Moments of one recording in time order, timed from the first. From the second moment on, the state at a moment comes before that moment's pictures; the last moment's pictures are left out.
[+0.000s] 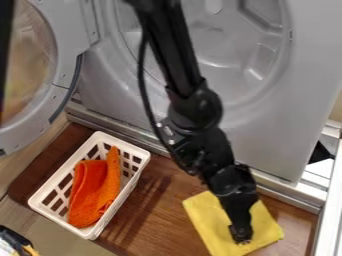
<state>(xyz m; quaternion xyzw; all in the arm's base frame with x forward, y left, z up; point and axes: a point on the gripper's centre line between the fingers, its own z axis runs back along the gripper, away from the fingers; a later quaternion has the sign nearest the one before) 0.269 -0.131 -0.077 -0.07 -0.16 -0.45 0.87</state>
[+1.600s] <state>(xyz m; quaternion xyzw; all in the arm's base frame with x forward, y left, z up) 0.252 -0.139 -0.017 -0.09 -0.25 -0.47 0.84</state>
